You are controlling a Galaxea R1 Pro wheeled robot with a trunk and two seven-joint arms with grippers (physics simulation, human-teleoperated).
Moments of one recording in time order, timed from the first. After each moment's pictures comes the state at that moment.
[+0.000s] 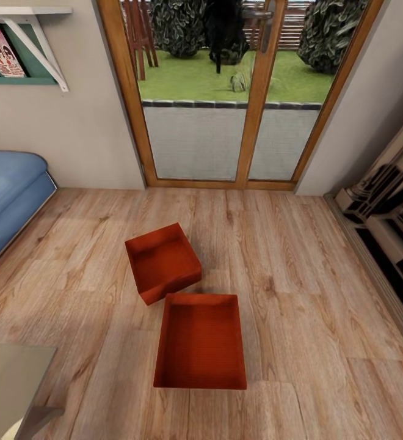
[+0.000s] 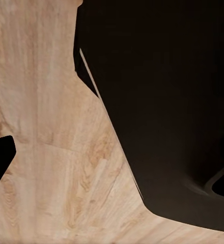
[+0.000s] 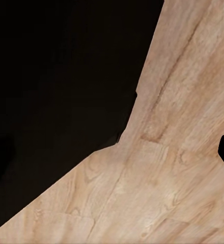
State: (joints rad) left arm 0.00 0.00 0.05 -0.07 0.18 -0.10 0.01; right arm -0.10 -0.05 0.43 0.03 -0.19 -0.21 -0.01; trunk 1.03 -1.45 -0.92
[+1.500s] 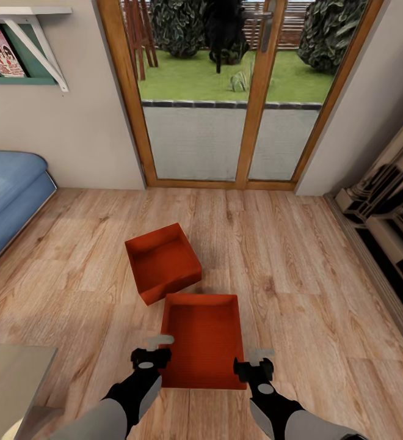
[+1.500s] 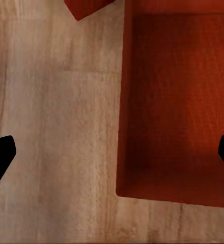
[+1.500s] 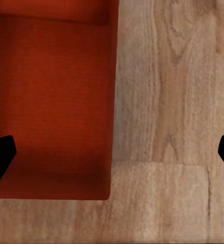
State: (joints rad) left arm -0.64 -0.17 -0.09 -0.29 0.00 0.01 0.34; right arm -0.64 0.13 0.41 -0.11 -0.28 -0.25 -0.26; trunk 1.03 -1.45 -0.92
